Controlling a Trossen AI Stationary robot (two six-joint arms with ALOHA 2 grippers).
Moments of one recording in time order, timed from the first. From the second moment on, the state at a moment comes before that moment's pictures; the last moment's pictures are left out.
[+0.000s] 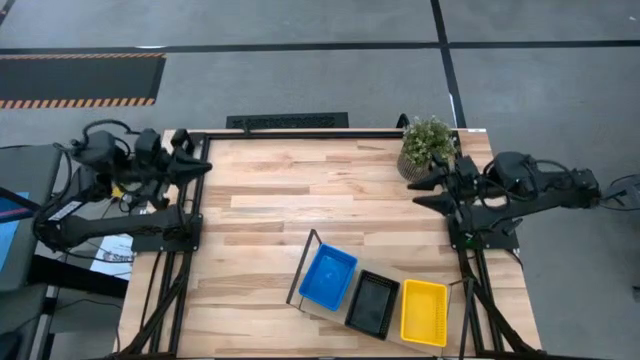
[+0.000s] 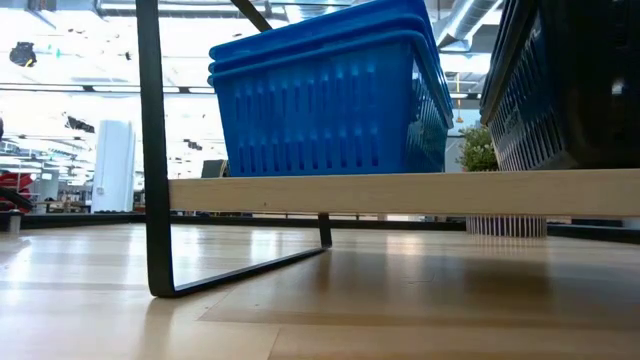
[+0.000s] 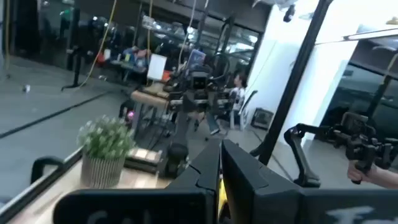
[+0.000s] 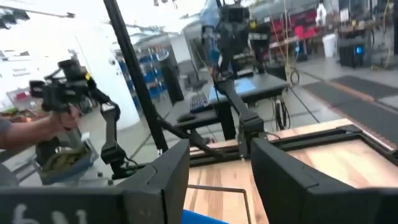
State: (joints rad) left arm 0.35 0.51 1.02 -0.37 0.36 -0.34; right arm 0.12 0.56 0.76 -0.10 -0.01 0.27
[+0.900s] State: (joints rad) left arm 0.35 0.01 0.02 0.17 0.36 -0.60; right arm 0.08 0.02 0.01 0.27 -0.05 0.31
